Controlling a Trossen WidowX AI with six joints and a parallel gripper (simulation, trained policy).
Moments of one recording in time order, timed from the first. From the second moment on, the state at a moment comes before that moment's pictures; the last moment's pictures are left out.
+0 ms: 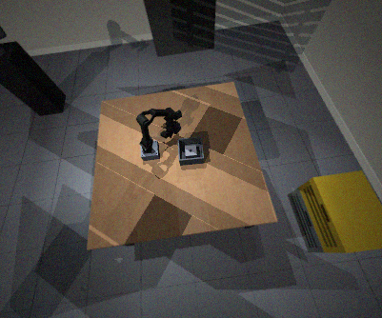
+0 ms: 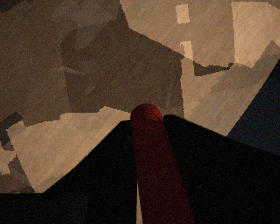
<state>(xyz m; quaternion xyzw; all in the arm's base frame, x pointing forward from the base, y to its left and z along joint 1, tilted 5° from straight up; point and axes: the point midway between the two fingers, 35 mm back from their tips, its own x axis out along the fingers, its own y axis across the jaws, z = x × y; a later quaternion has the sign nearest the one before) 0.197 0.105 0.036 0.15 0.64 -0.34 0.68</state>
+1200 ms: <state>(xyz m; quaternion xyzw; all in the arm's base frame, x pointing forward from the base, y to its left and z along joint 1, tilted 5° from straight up) 0.307 -0.001 0.112 0.25 0.52 -0.40 0.71</state>
